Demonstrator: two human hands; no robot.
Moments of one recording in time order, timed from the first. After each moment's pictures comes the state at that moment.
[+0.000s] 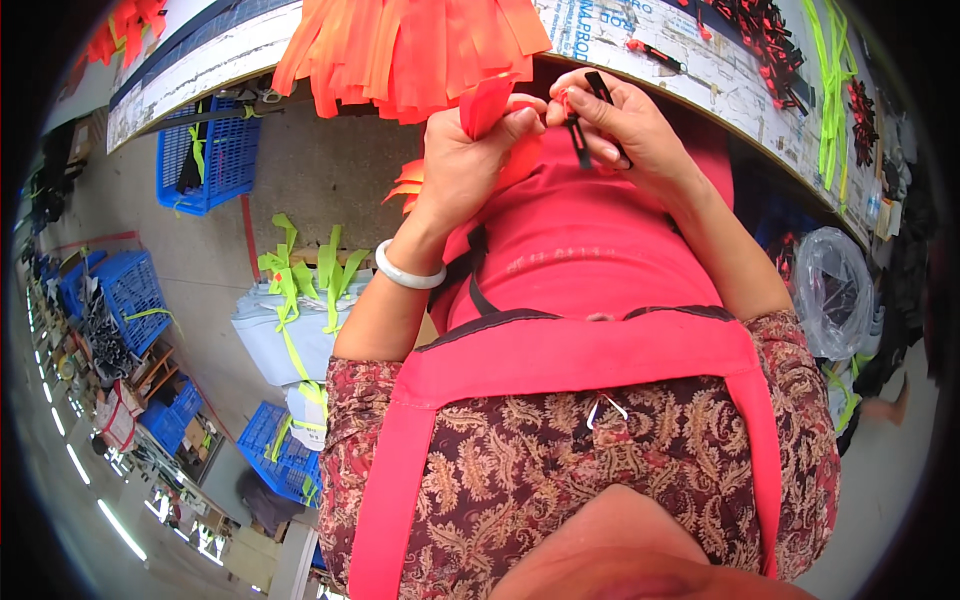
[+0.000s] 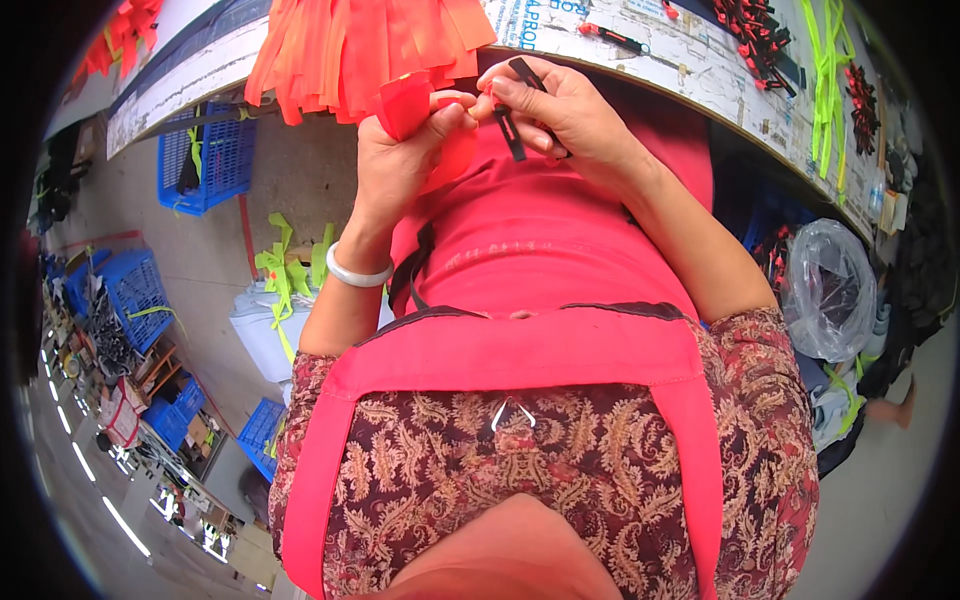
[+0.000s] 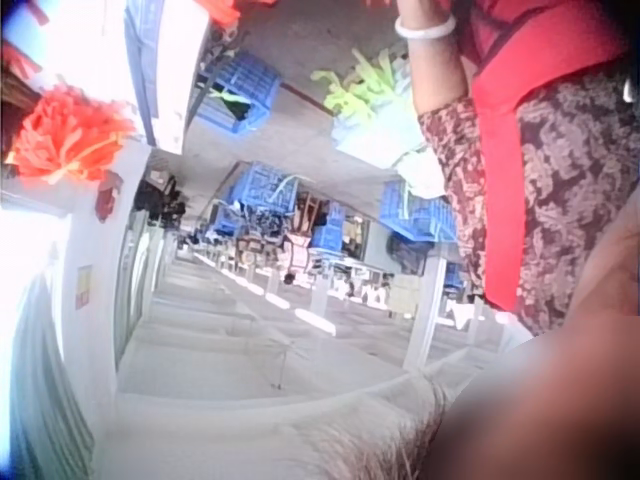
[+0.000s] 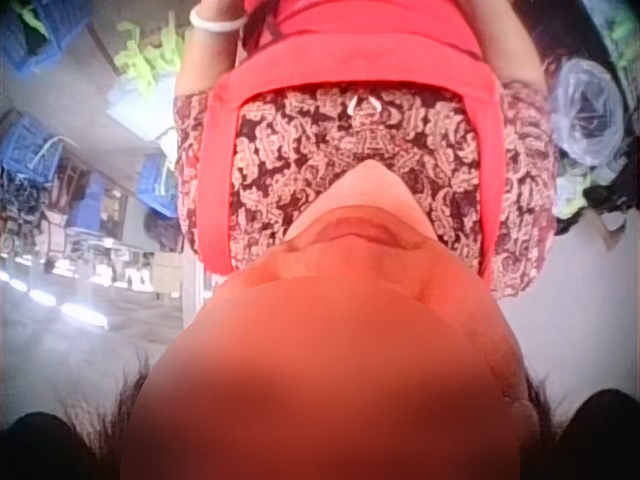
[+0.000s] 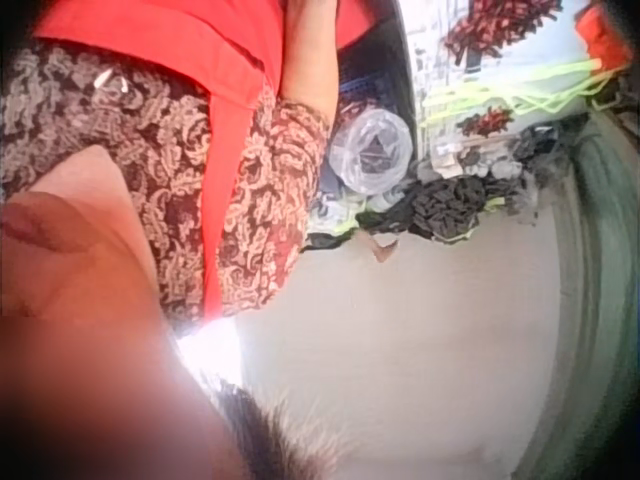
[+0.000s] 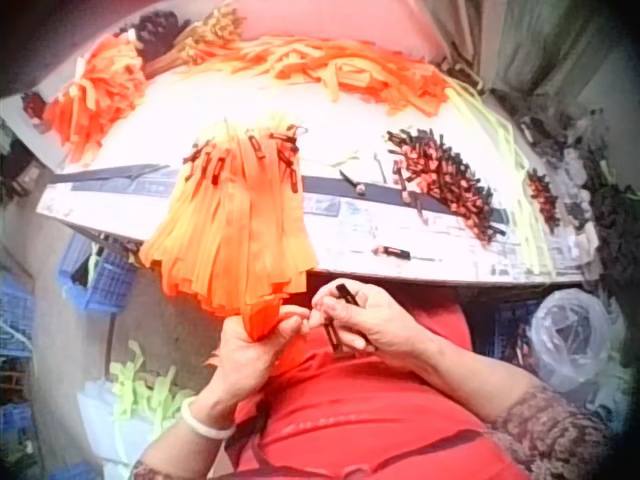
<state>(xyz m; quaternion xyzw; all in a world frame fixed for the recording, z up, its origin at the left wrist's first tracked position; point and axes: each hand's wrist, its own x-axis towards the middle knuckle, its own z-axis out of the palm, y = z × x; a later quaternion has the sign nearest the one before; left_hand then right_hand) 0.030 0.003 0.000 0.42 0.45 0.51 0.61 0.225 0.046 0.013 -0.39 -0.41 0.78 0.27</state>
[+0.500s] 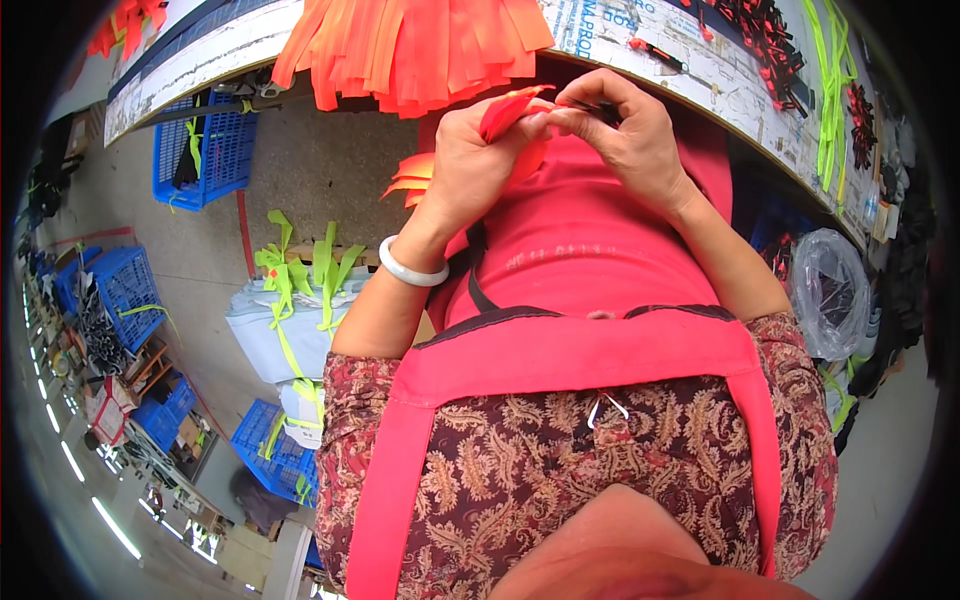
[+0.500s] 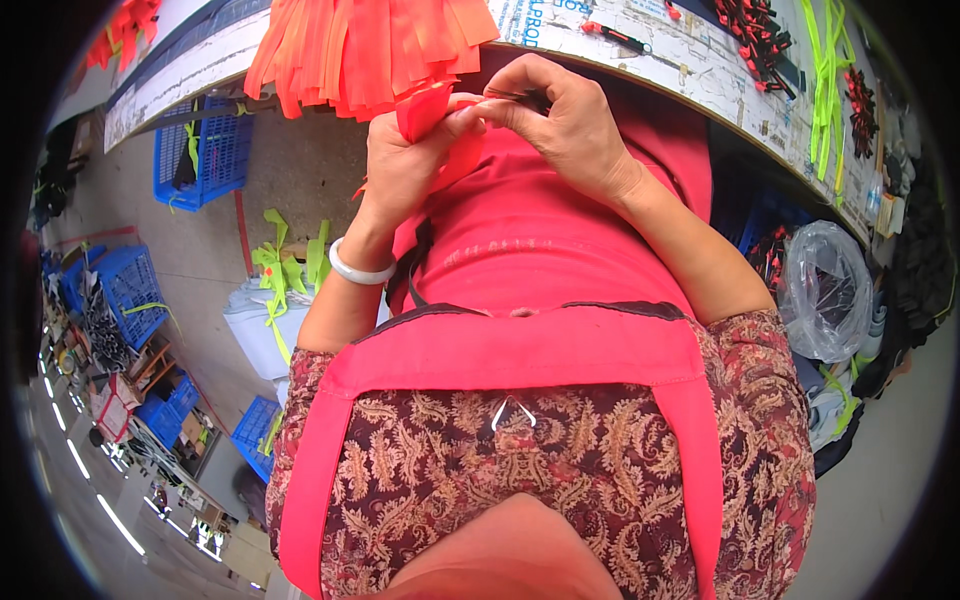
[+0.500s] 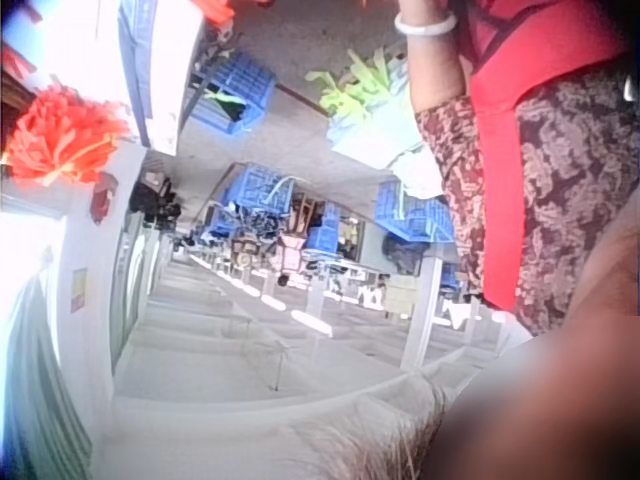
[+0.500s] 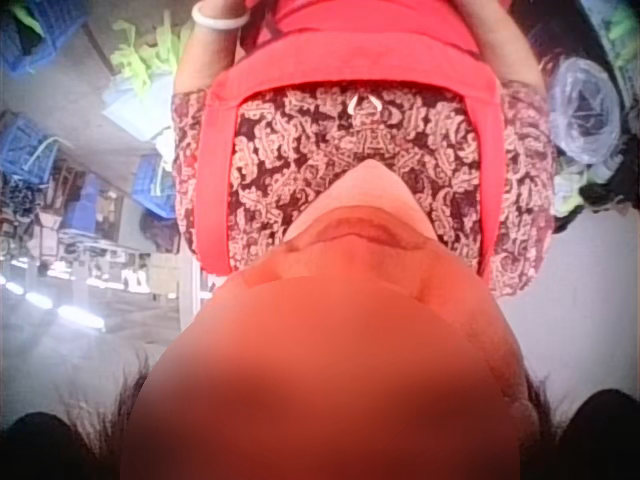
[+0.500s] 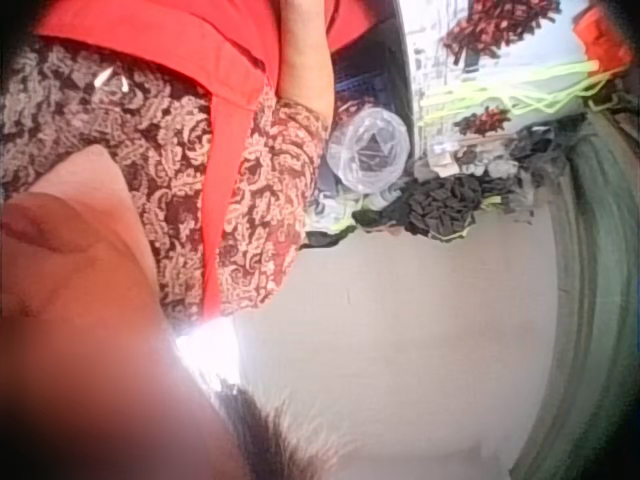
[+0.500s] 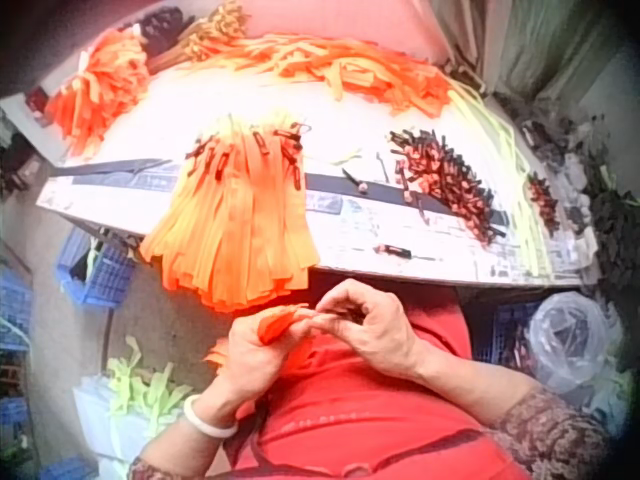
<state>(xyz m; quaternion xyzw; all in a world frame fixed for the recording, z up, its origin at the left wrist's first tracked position) 0.032 -0.003 0.002 0.45 0.48 0.45 0.60 0.218 0.034 0.017 -0.44 -0.68 0.50 0.32</state>
